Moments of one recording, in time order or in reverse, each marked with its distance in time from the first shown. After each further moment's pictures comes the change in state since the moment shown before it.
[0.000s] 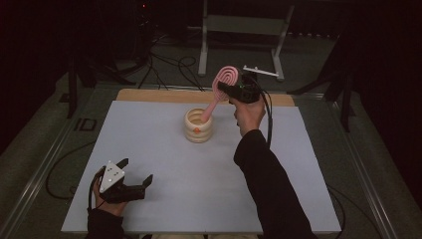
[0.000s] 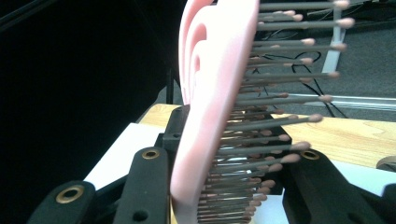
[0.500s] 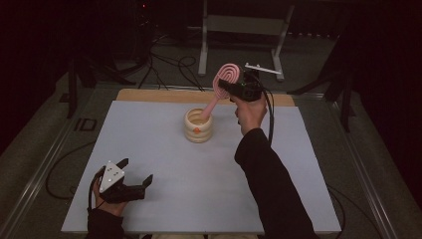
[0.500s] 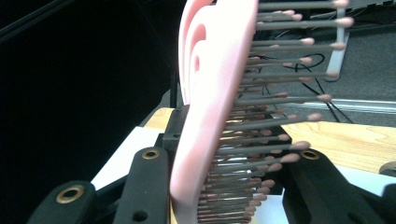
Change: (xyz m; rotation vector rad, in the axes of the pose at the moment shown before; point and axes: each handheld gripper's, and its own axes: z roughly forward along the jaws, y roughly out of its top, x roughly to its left) left arm 0.000 0.000 0.000 -0.002 -0.002 -0.003; right arm 0.003 0.007 -0.006 -0.013 0.013 0.003
